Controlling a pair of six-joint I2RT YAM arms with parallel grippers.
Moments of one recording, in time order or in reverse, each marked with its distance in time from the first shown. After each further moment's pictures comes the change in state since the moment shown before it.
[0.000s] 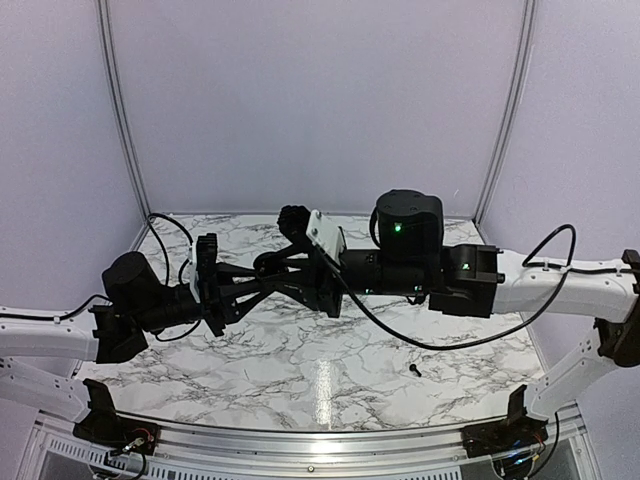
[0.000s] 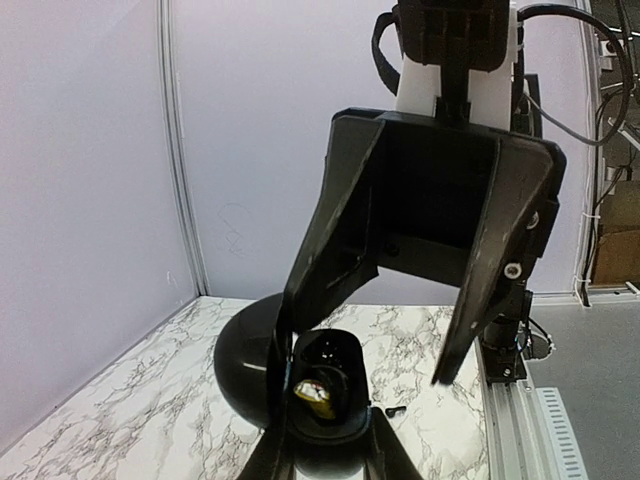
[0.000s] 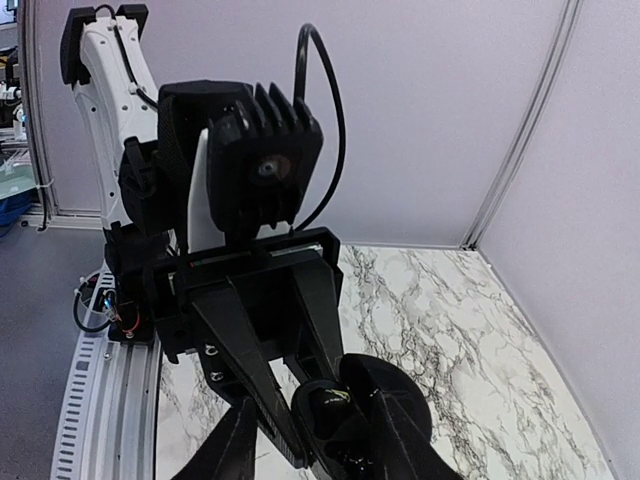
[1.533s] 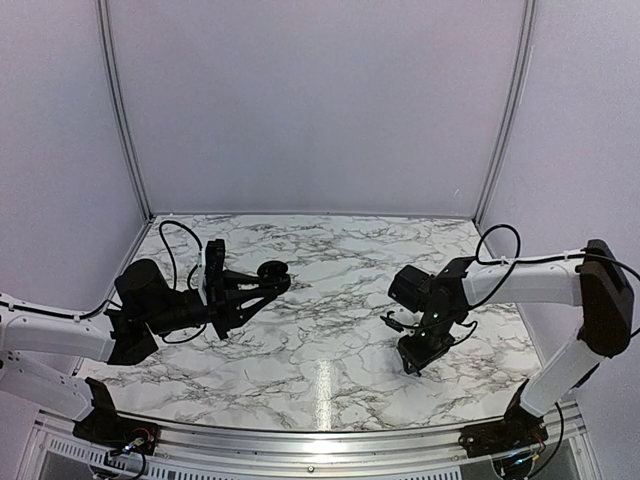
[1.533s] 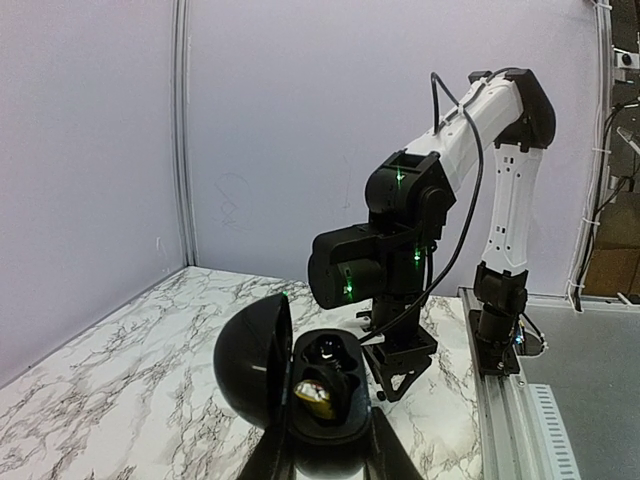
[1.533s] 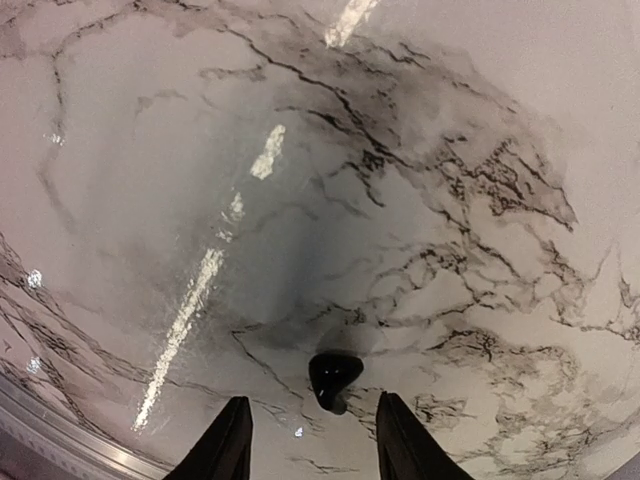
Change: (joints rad) left arm 0.058 0.115 -0.057 0.151 0.056 -0.100; right arm -0.417 0.118 -0.291 -0.945 0.127 0.488
